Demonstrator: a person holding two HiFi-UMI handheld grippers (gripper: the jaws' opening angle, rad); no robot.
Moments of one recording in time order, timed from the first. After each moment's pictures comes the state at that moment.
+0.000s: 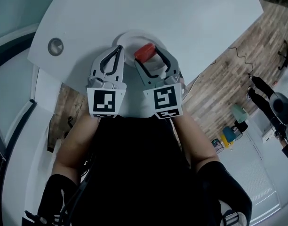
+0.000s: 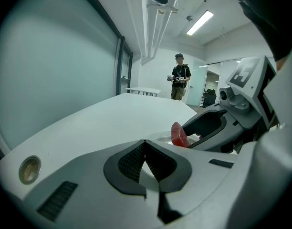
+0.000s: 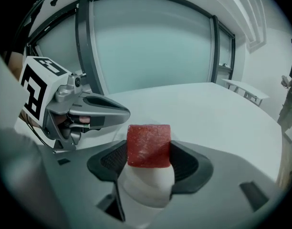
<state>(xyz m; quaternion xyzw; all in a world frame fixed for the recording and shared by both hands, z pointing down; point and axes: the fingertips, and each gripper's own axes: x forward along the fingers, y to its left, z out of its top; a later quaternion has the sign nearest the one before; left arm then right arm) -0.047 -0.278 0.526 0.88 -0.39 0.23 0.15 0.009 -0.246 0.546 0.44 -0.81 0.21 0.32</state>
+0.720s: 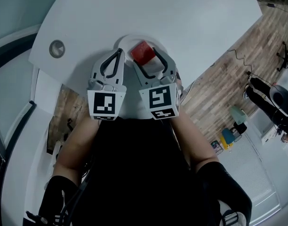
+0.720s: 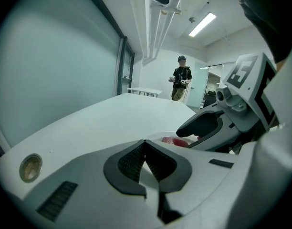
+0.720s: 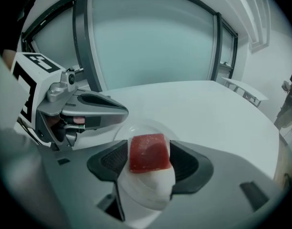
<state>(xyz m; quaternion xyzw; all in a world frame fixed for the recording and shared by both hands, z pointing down) -0.046 -0.277 0.522 0.88 -0.39 0.22 0.15 0.008 -0.250 0.546 0.45 -0.79 0.21 0.35</state>
